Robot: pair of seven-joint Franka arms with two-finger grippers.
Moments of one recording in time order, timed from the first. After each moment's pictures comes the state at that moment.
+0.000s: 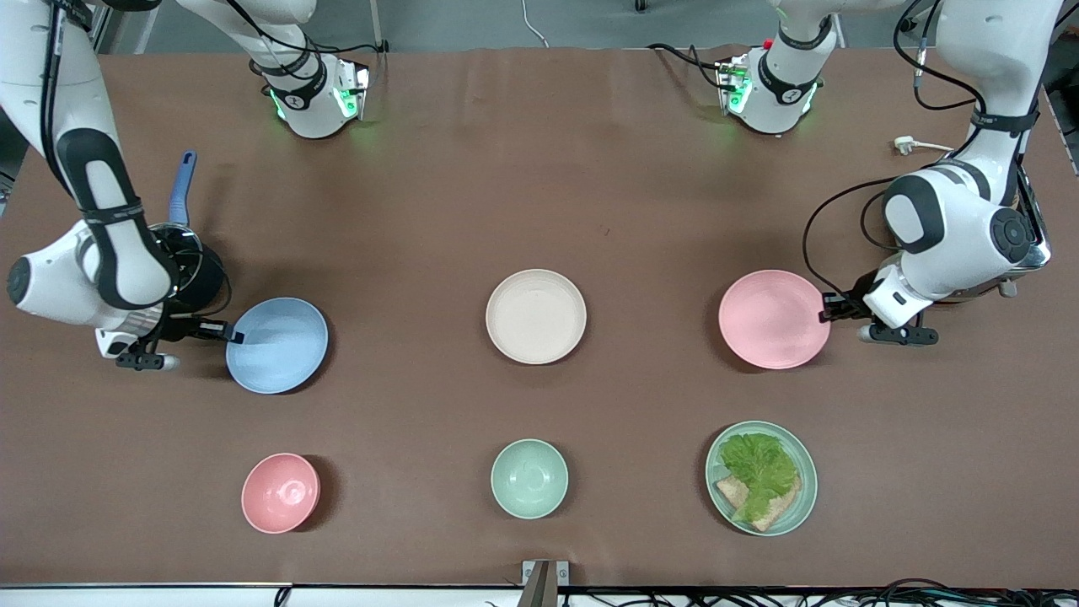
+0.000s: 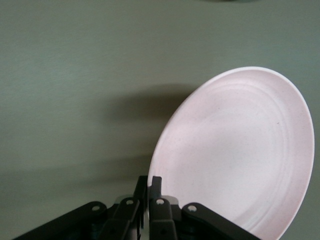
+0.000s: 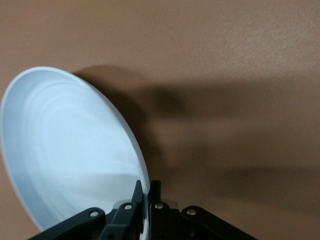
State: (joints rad) left arm -0.02 0.24 0.02 -2.22 -0.35 2.43 0.34; right arm -0.16 0.51 -0.14 -1.97 0.54 2.22 -0.55
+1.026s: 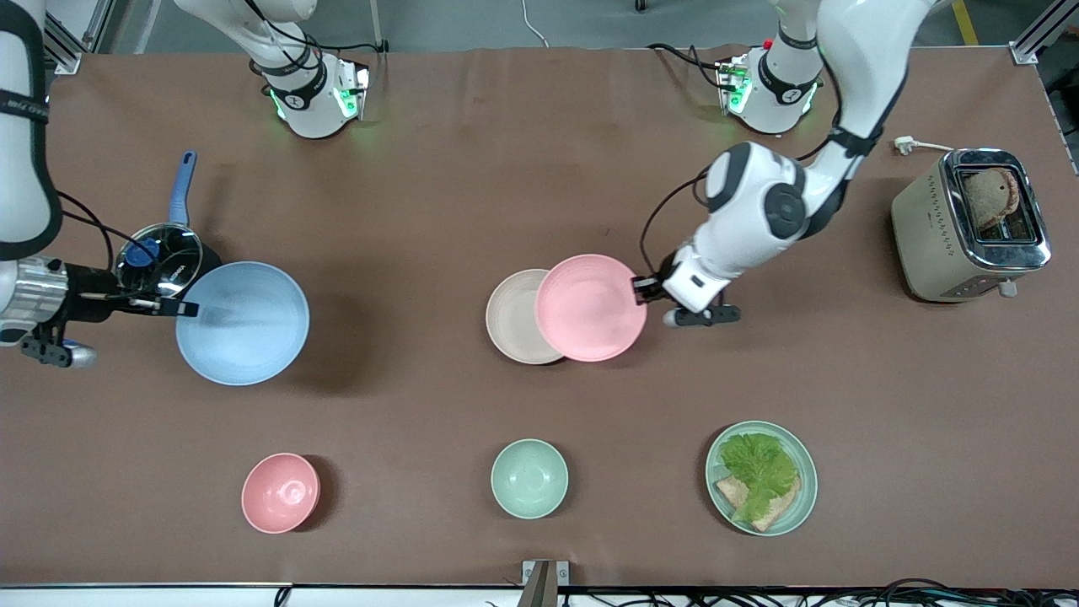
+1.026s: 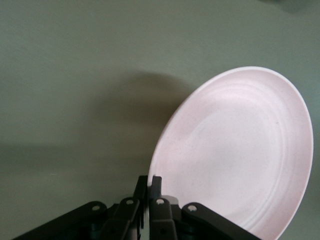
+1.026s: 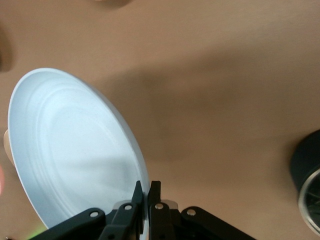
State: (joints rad) left arm -0.07 0.39 -0.52 -2.09 -0.22 2.62 -0.56; right arm -0.07 0.28 -0.11 -1.72 0.39 1.73 -0.07
